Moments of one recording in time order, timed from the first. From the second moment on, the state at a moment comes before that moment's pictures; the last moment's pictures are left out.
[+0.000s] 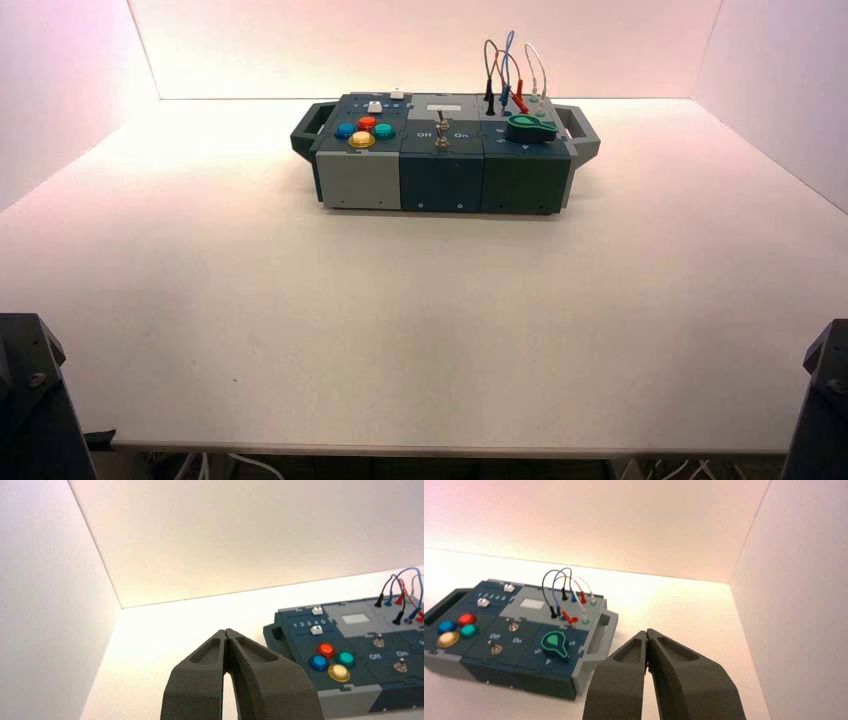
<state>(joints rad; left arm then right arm) -0.08 -0.99 1.28 -0.06 -0.07 0.17 0.00 -1.08 1.20 0.31 0.21 -0.40</state>
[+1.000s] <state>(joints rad) -0.02 -1.00 1.31 -0.07 -0.14 0.17 0.05 -1.07 1.20 0.31 0.17 -0.40</state>
